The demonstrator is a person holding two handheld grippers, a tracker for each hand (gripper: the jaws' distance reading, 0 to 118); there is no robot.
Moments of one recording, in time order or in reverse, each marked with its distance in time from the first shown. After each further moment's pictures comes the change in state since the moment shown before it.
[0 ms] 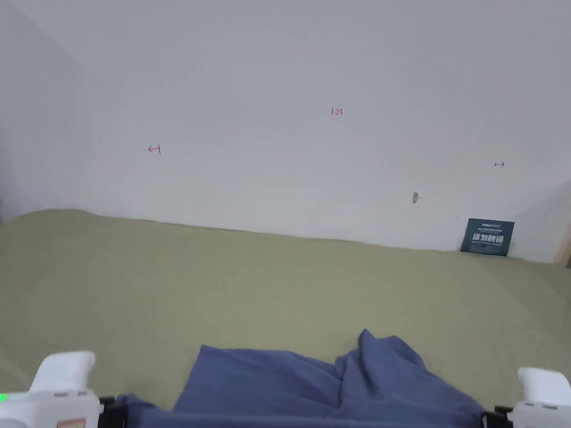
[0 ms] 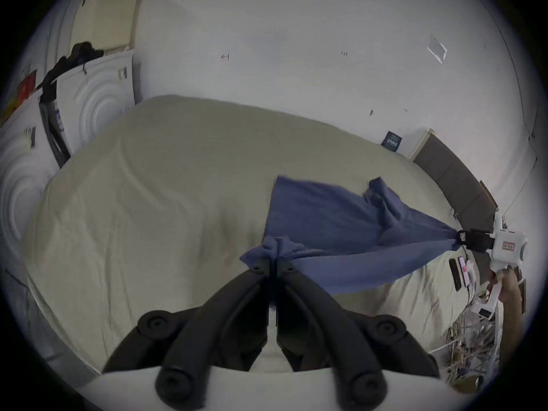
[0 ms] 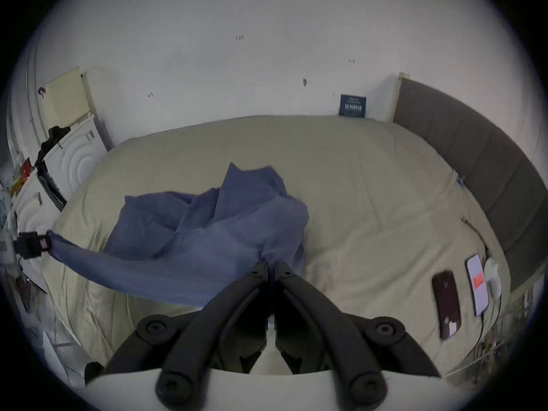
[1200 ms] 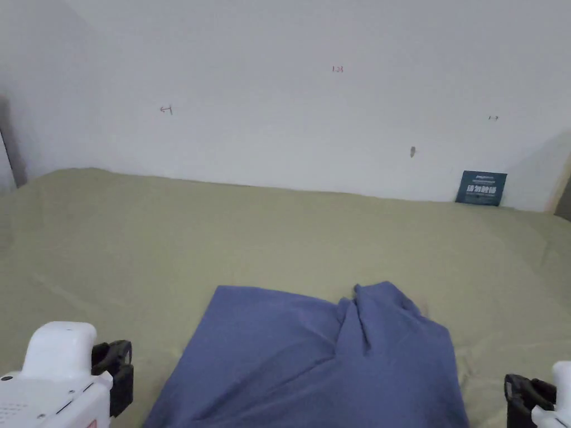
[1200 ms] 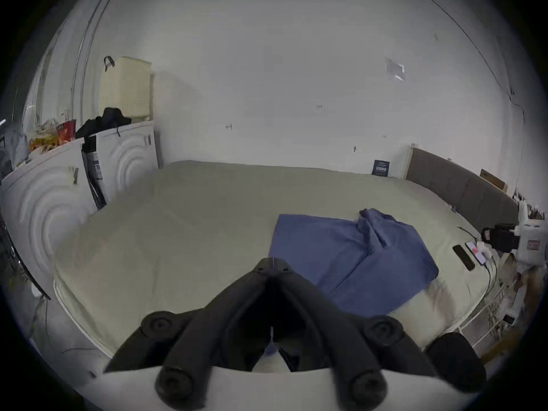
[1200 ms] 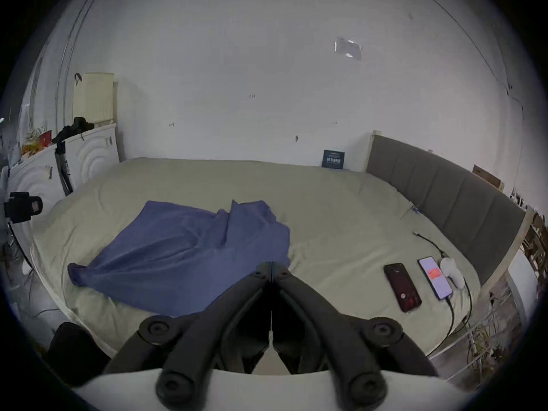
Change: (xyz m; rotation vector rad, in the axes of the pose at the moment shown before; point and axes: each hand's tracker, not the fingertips) left arm 0.032 -0.109 0.118 0.361 0.086 -0.137; right arm -0.032 -0.127 0.153 0.317 -0.076 0.123
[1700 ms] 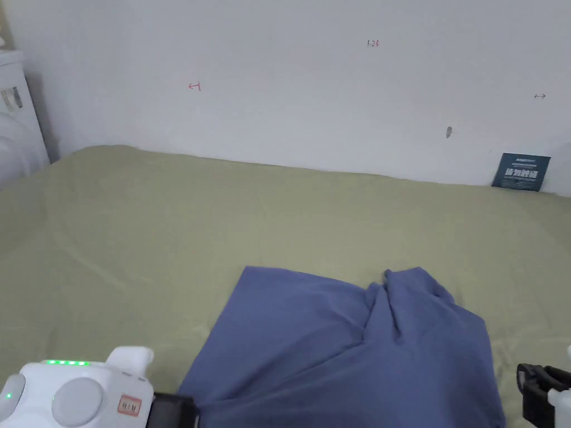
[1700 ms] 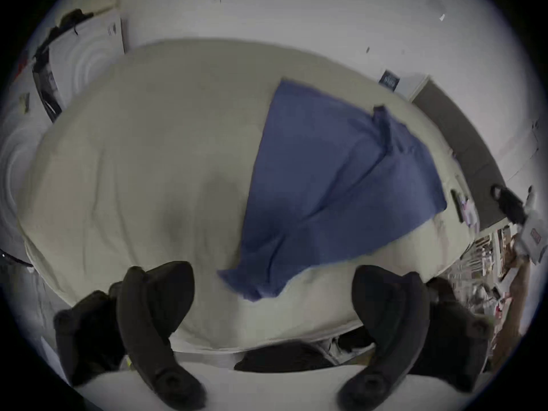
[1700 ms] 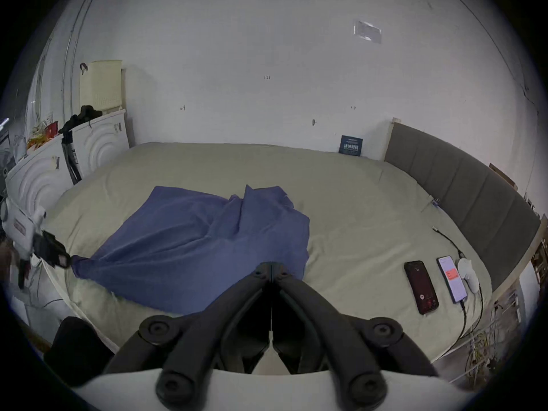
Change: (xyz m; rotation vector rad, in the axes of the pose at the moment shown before) left arm -0.037 -0.051 -0.107 -0.707 -0.126 0.070; right arm -0.004 0.009 -0.043 -0.090 0.069 0.020
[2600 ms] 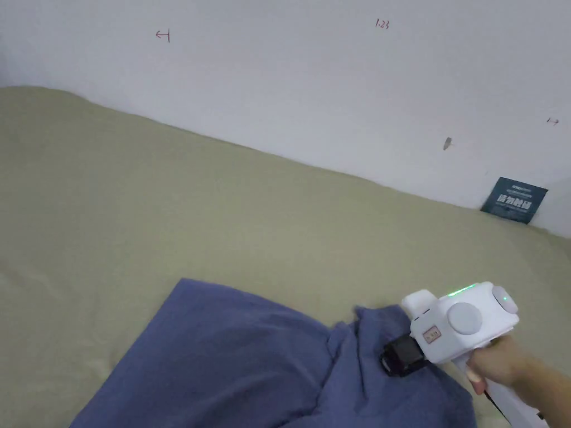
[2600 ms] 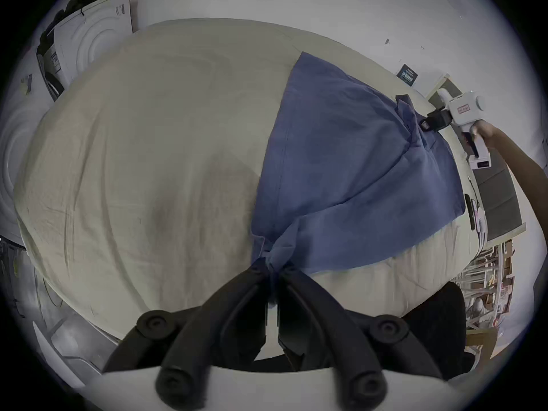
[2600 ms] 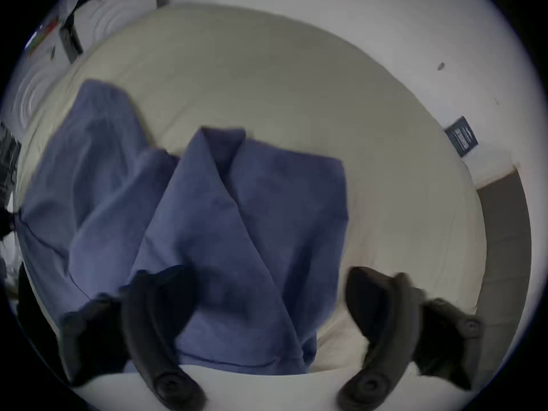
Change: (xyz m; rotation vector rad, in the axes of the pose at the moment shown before) left arm -0.019 -0.005 -0.035 0.009 0.019 0.068; right arm 0.013 0.115 -0.394 -0.649 0.215 0.531
